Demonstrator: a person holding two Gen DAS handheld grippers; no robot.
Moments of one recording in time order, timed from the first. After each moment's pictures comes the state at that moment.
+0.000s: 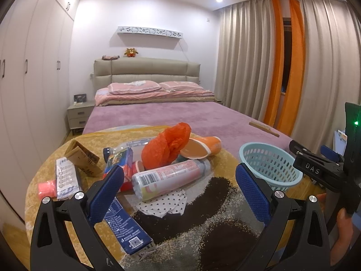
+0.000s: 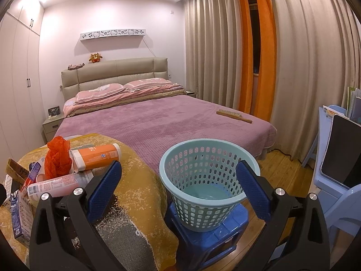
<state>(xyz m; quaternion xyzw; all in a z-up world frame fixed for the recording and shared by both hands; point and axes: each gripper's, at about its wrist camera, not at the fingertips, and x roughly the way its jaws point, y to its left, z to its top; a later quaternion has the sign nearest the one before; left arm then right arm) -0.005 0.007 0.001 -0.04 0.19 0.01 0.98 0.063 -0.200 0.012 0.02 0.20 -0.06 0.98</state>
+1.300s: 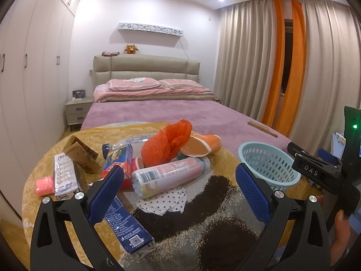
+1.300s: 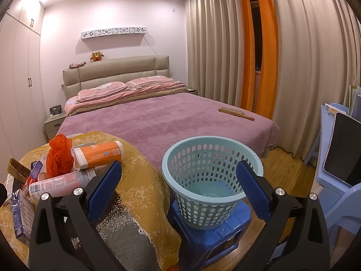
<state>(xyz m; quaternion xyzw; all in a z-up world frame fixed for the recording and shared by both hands) -0.006 0.014 -0.003 -0.06 0.20 0.00 0.98 0.065 -0.198 0.009 0.03 0.21 -0.05 0.98</state>
